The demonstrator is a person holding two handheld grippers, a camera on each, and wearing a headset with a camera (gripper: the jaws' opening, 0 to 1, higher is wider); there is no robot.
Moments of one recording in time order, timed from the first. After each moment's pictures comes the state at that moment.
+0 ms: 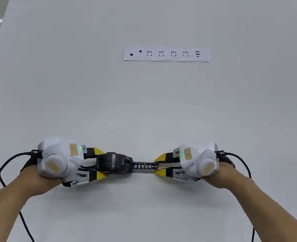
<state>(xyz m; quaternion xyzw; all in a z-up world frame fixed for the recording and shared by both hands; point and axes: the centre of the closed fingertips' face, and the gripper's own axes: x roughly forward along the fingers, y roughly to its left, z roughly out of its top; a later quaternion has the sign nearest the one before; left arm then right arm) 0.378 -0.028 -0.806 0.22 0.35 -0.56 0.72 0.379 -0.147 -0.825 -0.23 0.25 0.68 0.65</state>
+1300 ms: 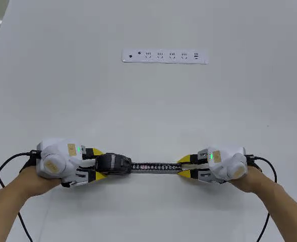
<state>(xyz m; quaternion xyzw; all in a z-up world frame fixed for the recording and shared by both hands) 0.379 -0.029 -0.805 0.21 0.35 -0.56 0.72 0.385 -0.219 -0.825 -0.25 0.26 0.66 0.67</state>
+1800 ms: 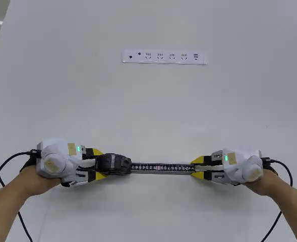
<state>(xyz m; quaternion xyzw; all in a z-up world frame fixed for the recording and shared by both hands) 0.378 -0.029 -0.805 0.21 0.35 -0.56 0.72 0.385 -0.258 -0.825 -0.26 0.27 0.64 0.67</state>
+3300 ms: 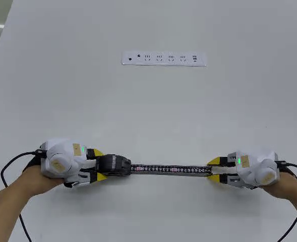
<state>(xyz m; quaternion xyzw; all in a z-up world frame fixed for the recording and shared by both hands) 0.379 -0.030 -0.806 0.23 0.36 -0.54 0.72 0.384 -0.299 -0.825 -0.30 0.31 0.61 0.67</state>
